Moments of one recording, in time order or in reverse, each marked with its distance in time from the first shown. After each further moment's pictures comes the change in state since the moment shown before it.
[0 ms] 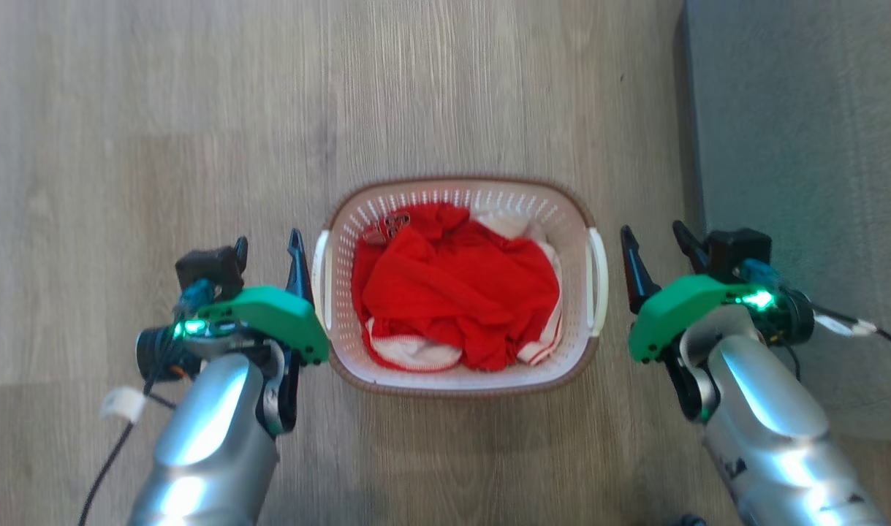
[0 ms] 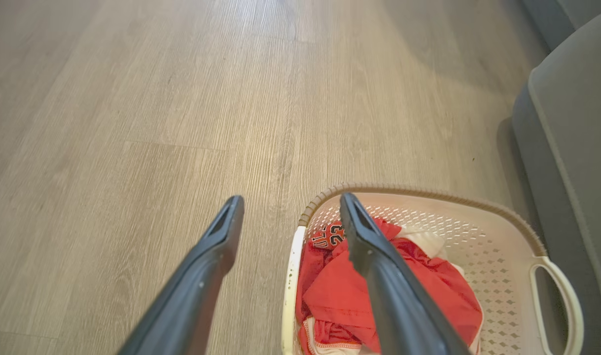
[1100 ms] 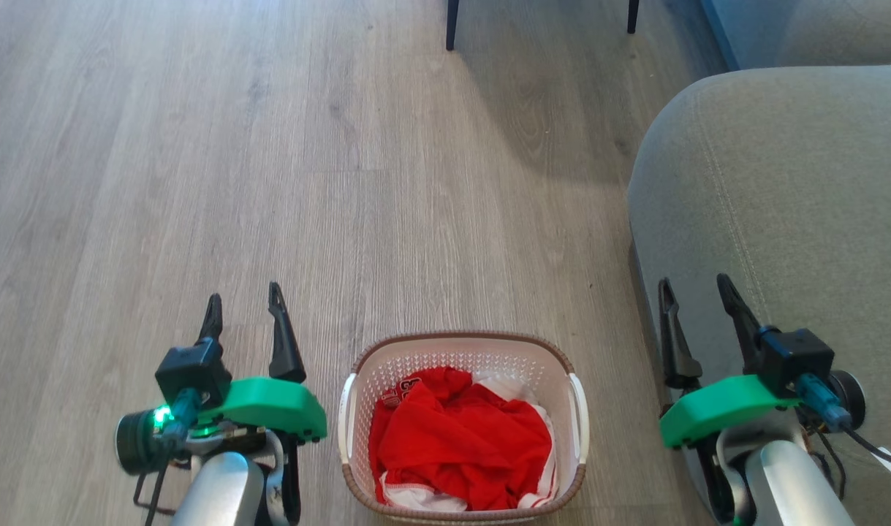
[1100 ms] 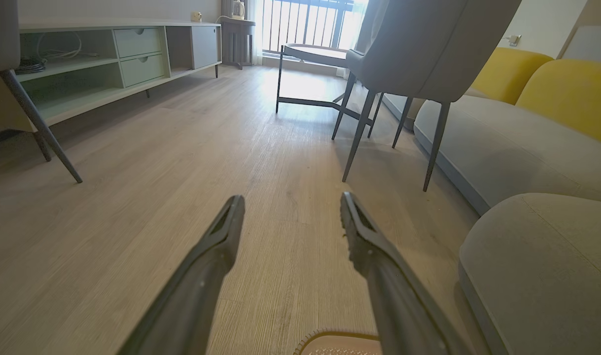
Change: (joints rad) left arm 0.359 0.009 0.057 -0.492 0.128 0.143 0.000; right arm 0.416 0.030 -0.164 -0.551 -0.166 0.000 0.000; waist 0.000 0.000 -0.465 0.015
